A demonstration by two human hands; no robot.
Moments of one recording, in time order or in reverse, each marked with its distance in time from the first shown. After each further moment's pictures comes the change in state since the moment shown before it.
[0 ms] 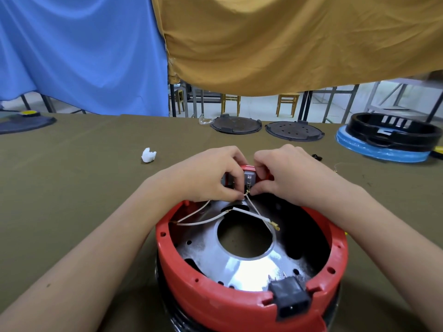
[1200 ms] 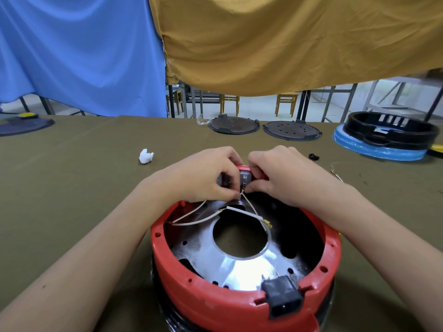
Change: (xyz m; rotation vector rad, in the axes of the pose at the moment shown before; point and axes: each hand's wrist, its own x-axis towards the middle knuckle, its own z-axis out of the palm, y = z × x) left_hand 0.002 -0.004 0.002 0.016 0.008 0.000; right_hand 0.000 0.000 0.003 -0.029 0.011 -0.035
